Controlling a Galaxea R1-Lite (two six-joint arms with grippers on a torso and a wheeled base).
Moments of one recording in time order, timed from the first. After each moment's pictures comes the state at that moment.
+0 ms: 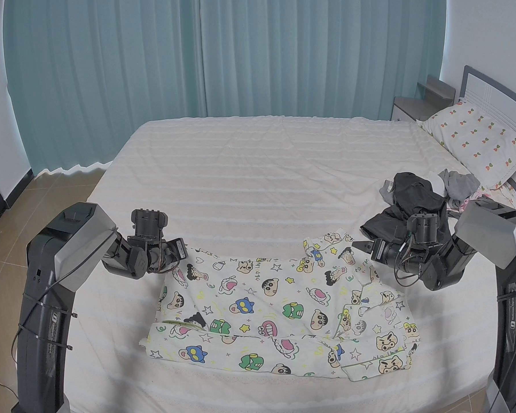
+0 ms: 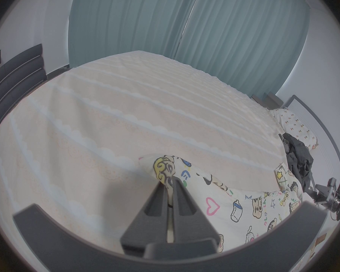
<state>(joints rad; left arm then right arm) -0.14 2.61 -1.48 -0.49 0.01 -0.42 0.10 2.50 -1.15 -0.87 0.30 0.43</state>
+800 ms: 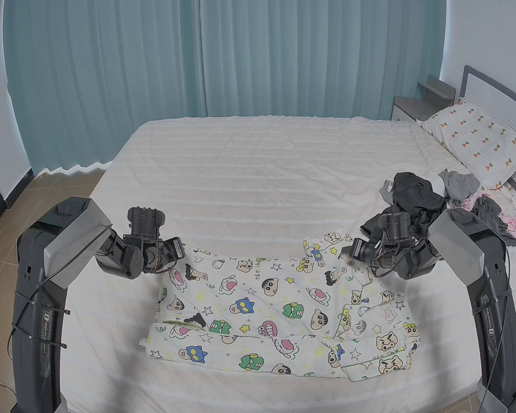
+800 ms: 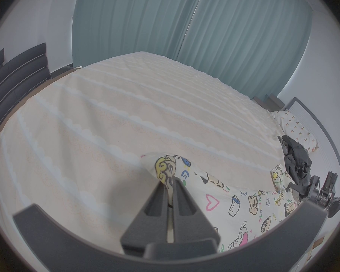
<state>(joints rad) -0.14 2.54 -1.39 -0.50 0.02 -0.44 0.14 2.72 -1.55 -0.60 0.28 0.50</state>
